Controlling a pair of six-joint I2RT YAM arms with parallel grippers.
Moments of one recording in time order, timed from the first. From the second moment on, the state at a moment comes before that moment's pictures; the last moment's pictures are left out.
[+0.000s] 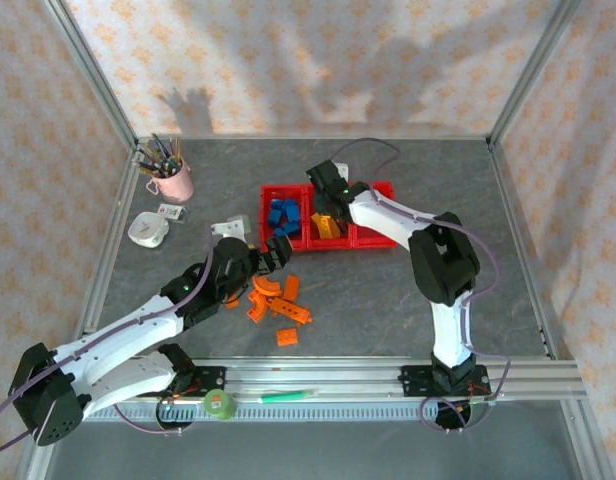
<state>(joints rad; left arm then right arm) -0.71 0.96 0.61 -0.14 -0.26 -0.83 0.62 2.02 1.55 -0.48 0.30 0.57</state>
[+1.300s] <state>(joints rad) -0.70 0.68 0.55 -0.31 -0.29 -0.82 1.03 1.68 1.14 -0.43 0.29 0.84</state>
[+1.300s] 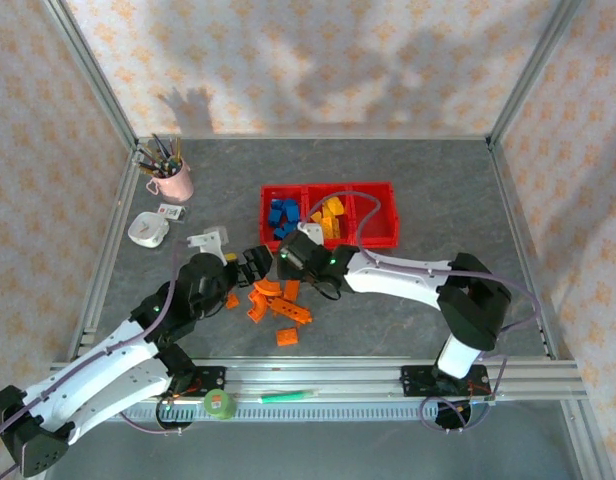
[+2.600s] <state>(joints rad) -0.70 0.60 0.52 -0.38 -0.30 -0.85 1.05 1.88 1.11 -0.28 0.22 1.08</state>
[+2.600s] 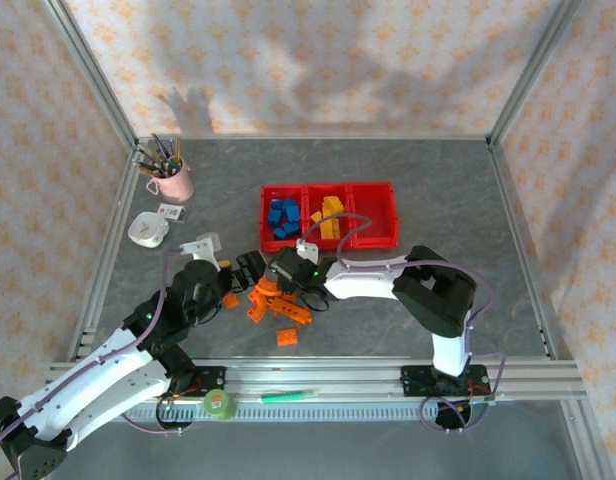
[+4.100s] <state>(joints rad) -0.69 0.95 0.61 -0.17 -0.21 -0.82 0.39 1.63 1.14 -0.34 0.21 0.76</state>
